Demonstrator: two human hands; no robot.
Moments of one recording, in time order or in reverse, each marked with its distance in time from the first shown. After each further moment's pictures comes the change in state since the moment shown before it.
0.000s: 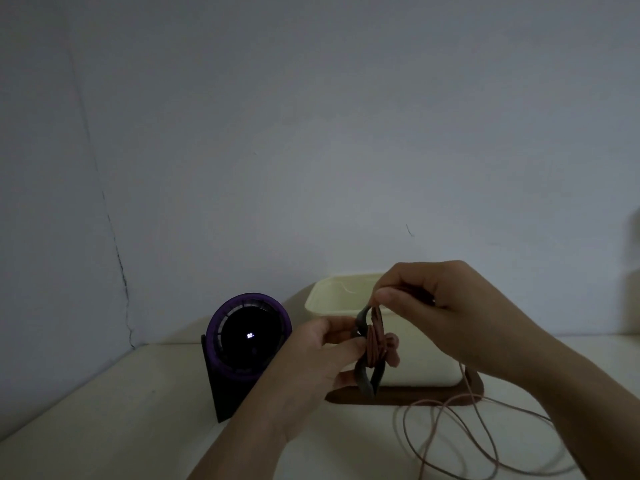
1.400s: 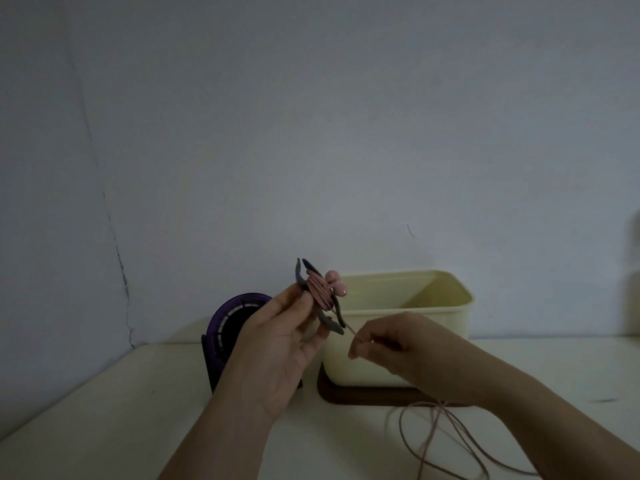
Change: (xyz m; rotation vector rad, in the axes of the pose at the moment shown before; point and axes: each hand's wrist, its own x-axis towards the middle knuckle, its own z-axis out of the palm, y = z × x) left_hand 0.007 0.006 -0.023 -0.408 0.206 0.135; right_hand -0.001 0.026 0.040 0.074 -0.324 0.160
